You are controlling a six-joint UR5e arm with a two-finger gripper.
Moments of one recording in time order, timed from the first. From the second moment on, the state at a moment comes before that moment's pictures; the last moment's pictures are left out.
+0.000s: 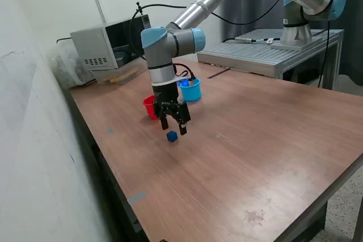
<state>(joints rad) -0.04 -0.50 0.90 -2.09 -1.43 2.91</state>
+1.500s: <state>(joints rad) -0.04 -0.50 0.90 -2.14 -1.56 2.93</state>
